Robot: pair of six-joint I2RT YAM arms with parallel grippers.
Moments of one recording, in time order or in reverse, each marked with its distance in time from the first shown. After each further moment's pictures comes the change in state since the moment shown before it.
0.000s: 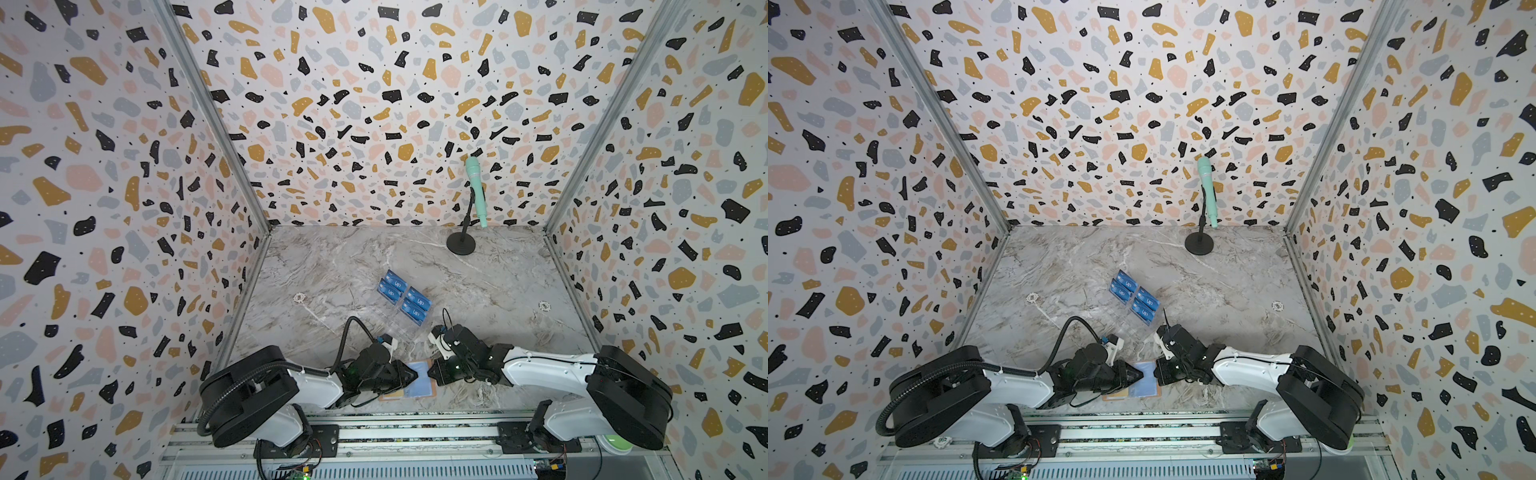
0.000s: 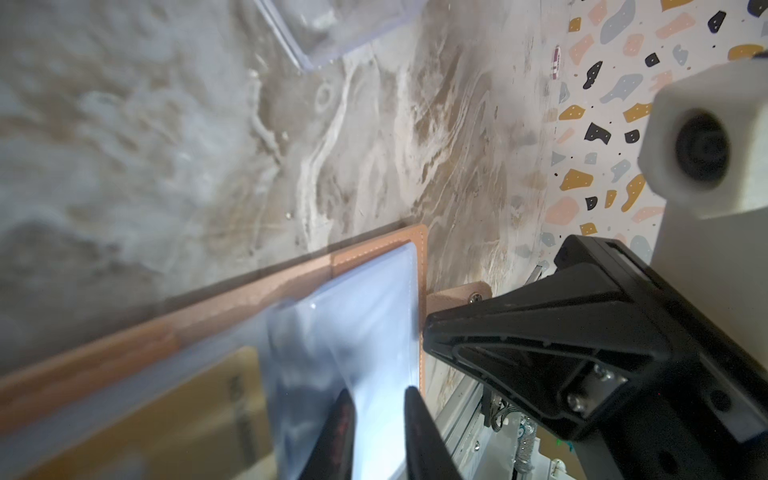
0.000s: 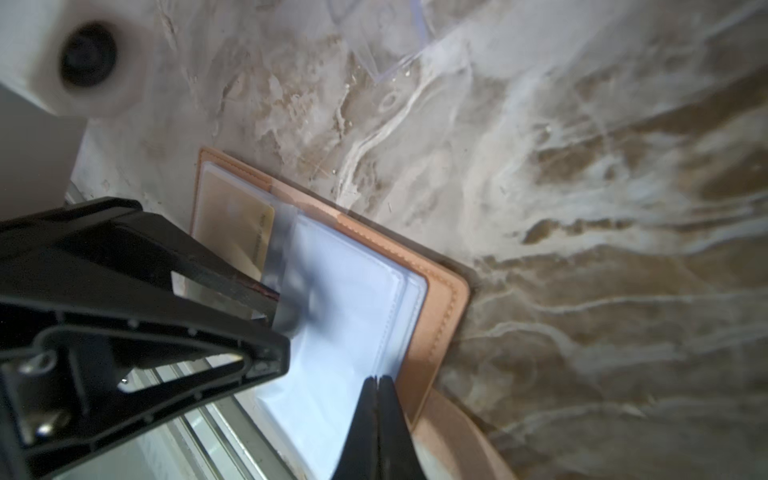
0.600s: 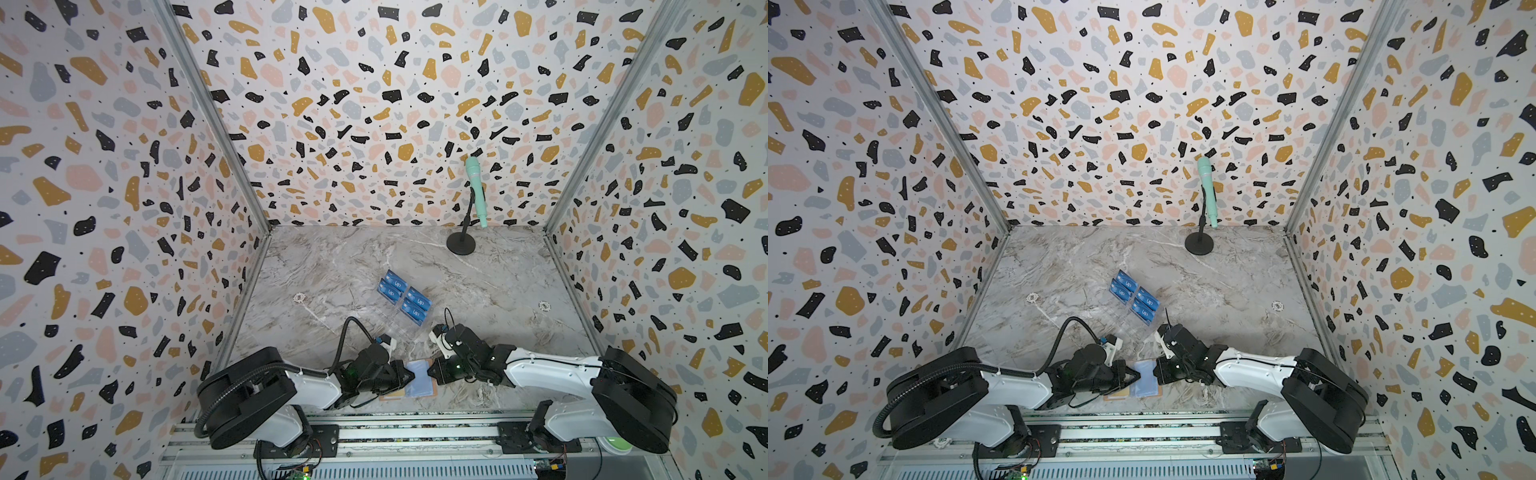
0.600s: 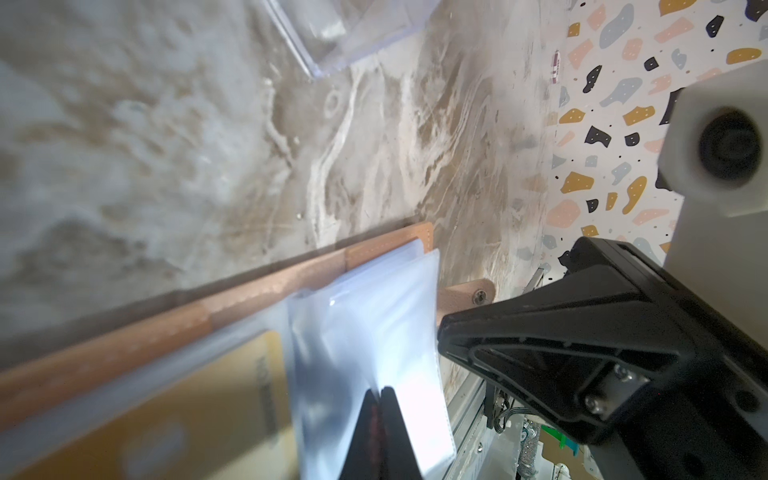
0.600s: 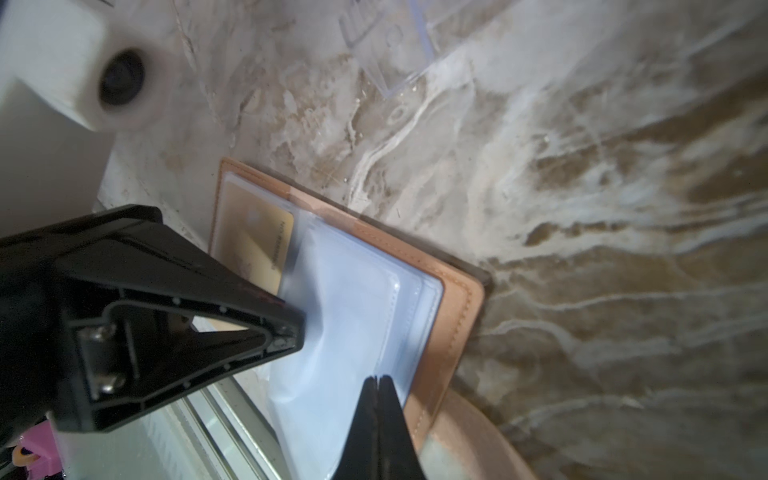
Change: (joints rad) left arm 0.000 -0.039 -0.010 -0.018 -0.012 0.002; right arm -0.001 -0.039 -0.010 0.017 0.001 0.028
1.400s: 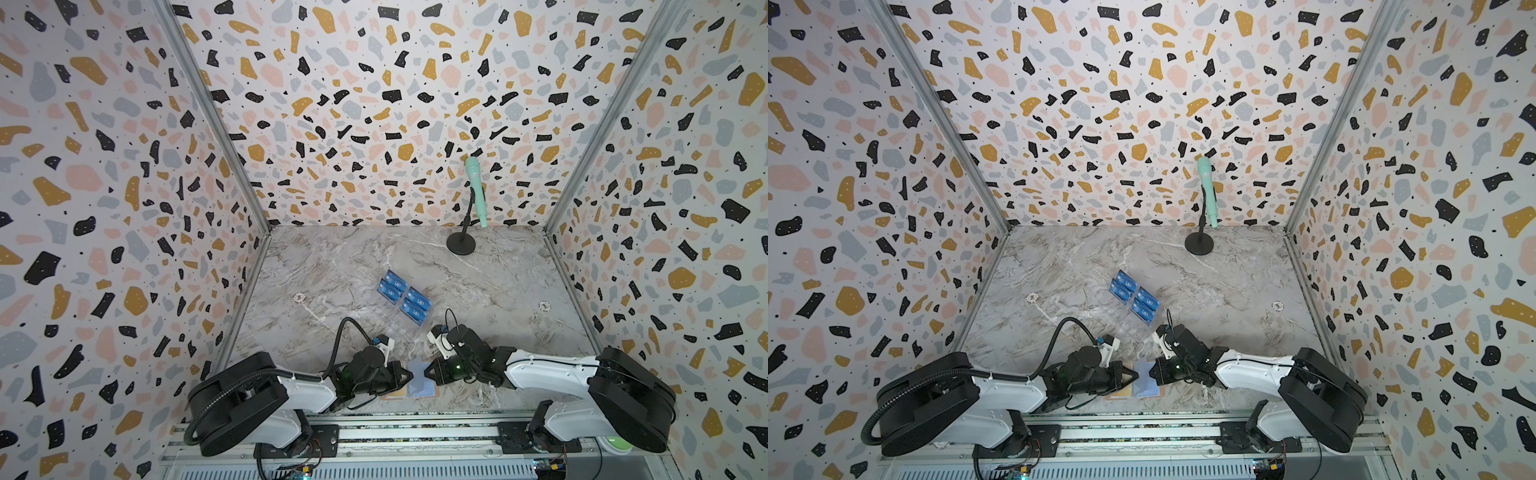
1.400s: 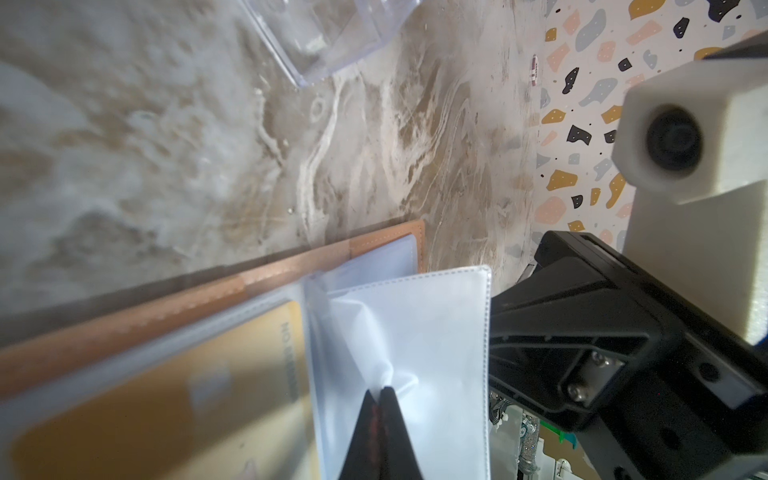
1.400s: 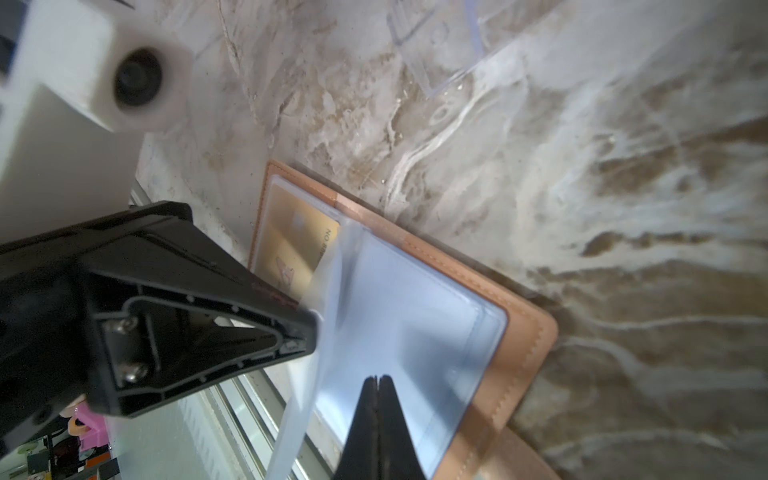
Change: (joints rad) left arm 0.000 -0.032 -0.042 0.044 -0.002 0.016; right arm -0.008 0.022 -0.029 0.106 -0.084 0.020
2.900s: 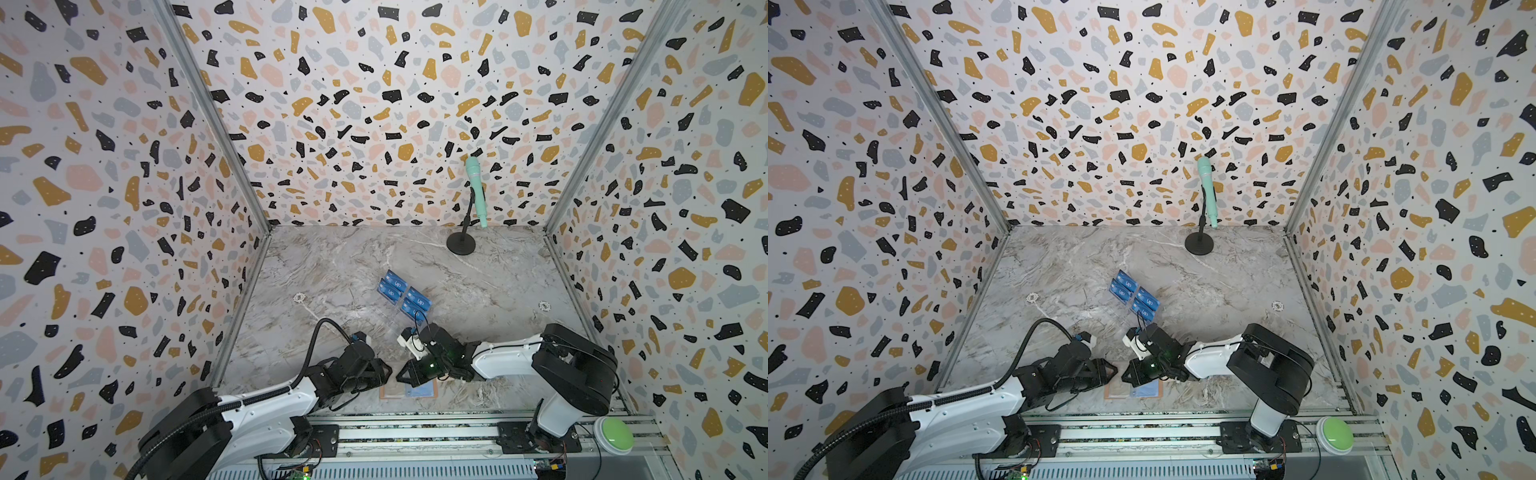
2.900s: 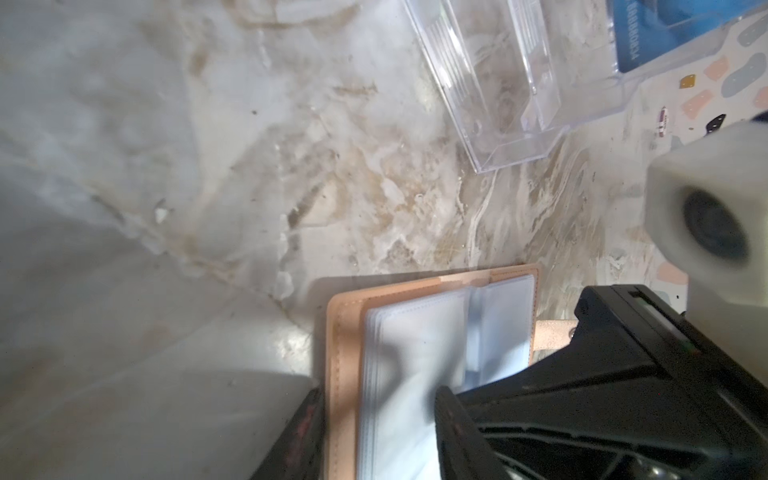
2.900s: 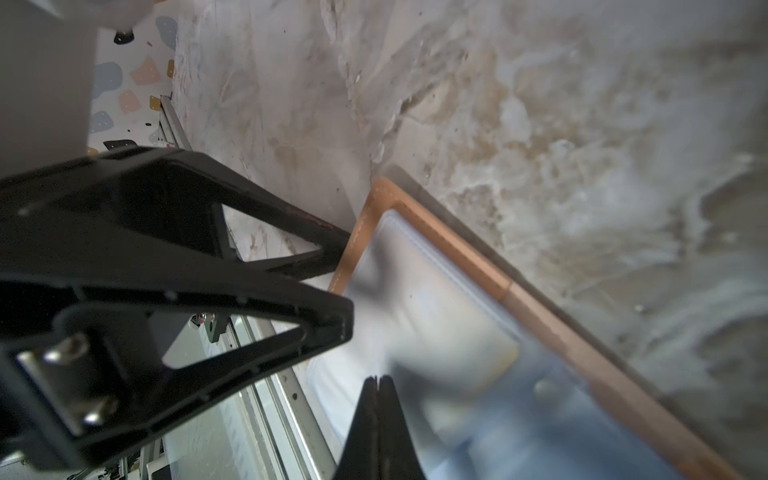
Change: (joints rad) left arm 0.092 -0.314 0.042 -0.594 -0.161 0.120; right arm 0.079 0.307 0.172 0.187 -0.126 0.010
